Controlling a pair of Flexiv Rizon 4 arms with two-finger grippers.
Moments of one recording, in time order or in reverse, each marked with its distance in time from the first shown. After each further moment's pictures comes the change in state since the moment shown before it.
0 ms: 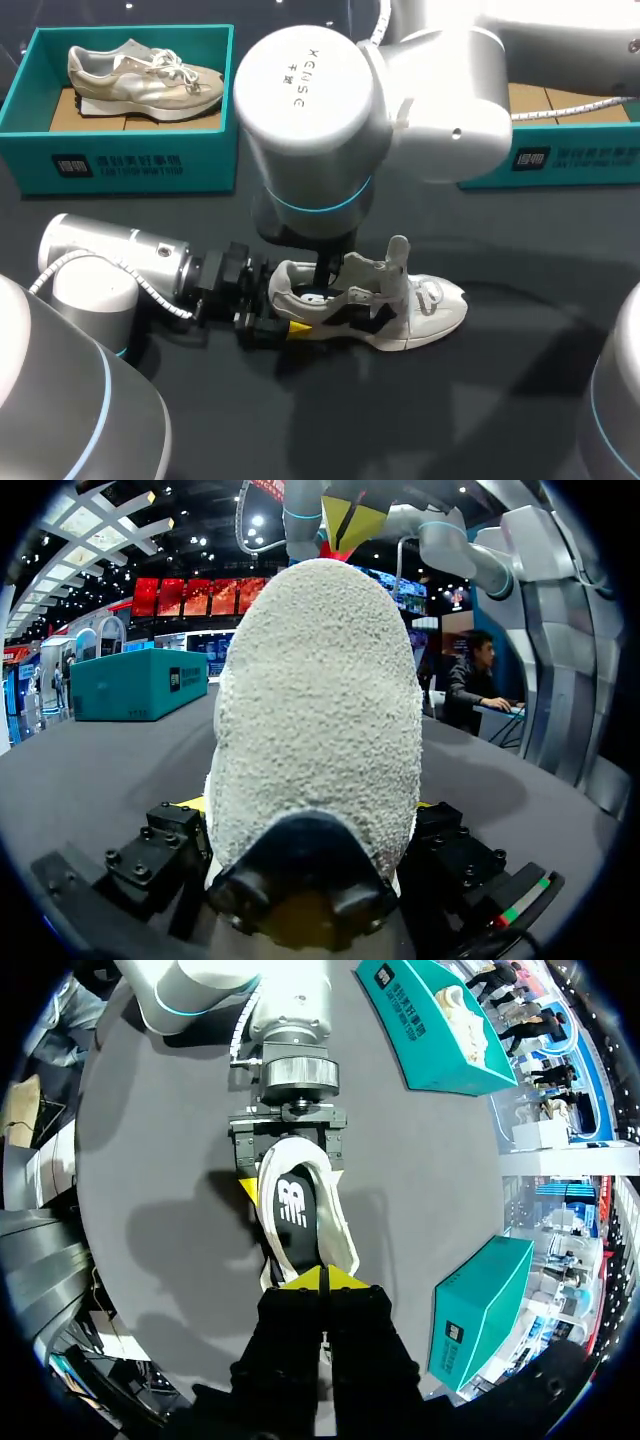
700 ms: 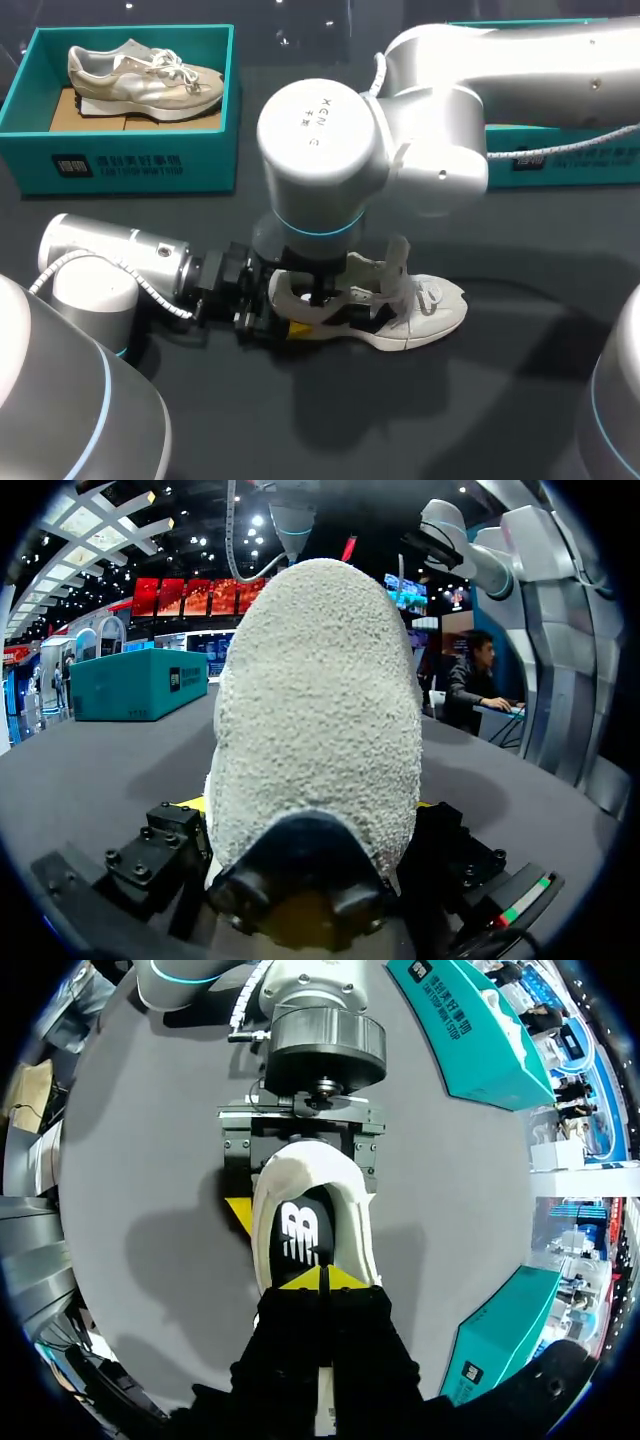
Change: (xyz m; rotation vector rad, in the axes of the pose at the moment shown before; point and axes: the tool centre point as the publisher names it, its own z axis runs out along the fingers) left arm 0.000 0.000 0.000 0.000 0.000 0.000; right arm 0.011 0.016 0.078 -0.049 0.065 -0.050
